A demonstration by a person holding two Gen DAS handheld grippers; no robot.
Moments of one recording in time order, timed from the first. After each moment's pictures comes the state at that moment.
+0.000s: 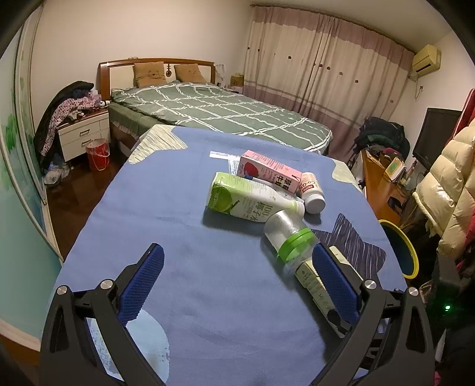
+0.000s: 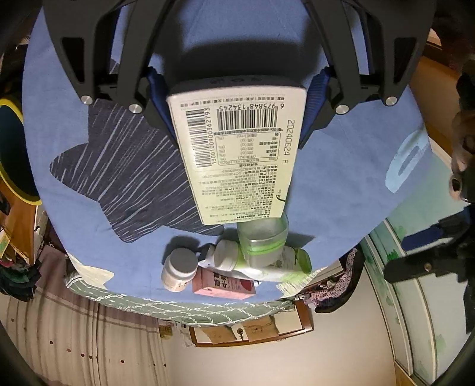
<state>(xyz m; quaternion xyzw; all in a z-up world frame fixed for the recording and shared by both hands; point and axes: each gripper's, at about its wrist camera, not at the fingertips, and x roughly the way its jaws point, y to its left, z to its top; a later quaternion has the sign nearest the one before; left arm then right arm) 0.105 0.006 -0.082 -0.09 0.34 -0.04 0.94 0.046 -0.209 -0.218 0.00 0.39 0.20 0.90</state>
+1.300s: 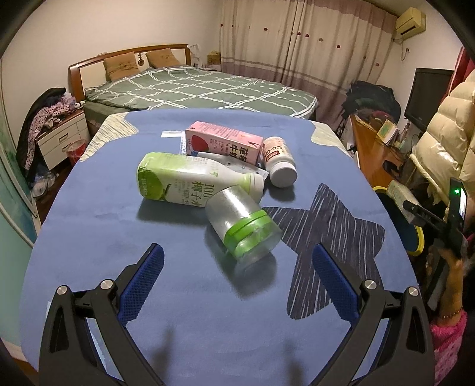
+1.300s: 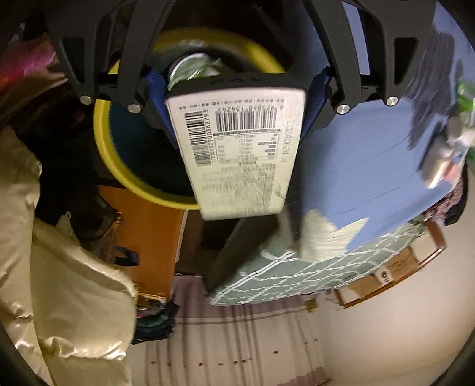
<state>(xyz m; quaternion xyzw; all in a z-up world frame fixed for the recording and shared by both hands) 0.157 -0.075 -0.112 -0.03 0.39 -0.07 0.92 0.135 -0.498 -0.224 0.12 0.35 -0.12 0.92</state>
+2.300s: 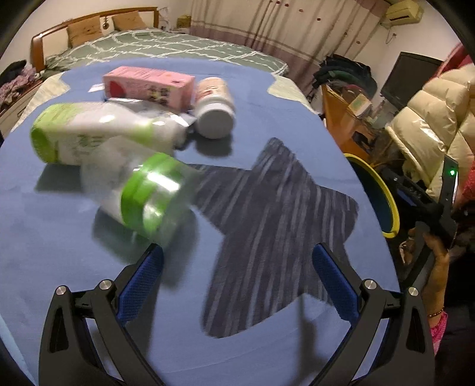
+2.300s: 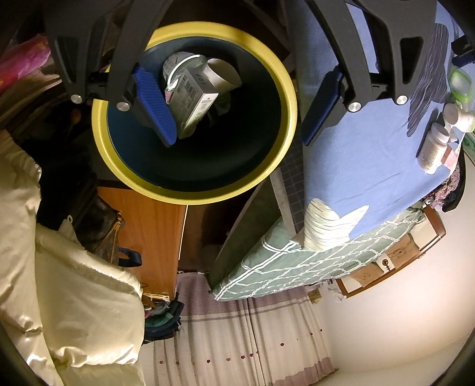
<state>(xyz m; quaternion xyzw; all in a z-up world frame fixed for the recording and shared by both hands) 0.191 -0.148 -0.167 -0.06 0.47 -0.18 0.86 0.130 -0.501 -0.224 0.15 0.33 -0.12 0.93</state>
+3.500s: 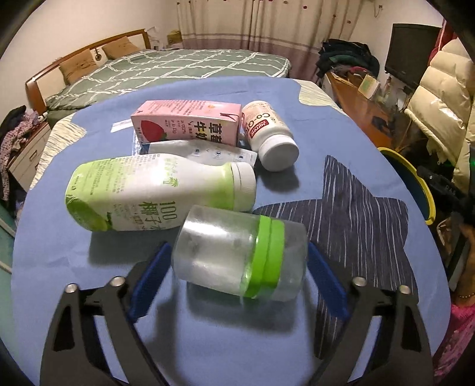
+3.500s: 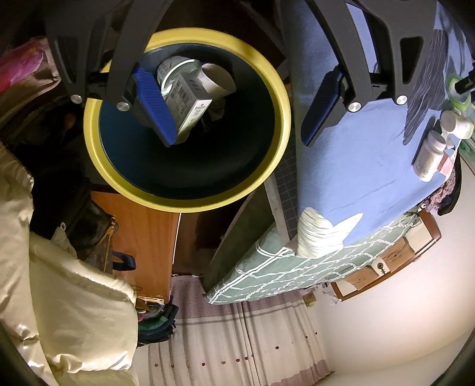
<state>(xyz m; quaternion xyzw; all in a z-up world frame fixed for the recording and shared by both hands) 0.238 -0.094 -0.157 0.04 0.45 -0.15 0.88 0.126 -0.494 -0.229 0.15 0.33 -0.10 0.93</state>
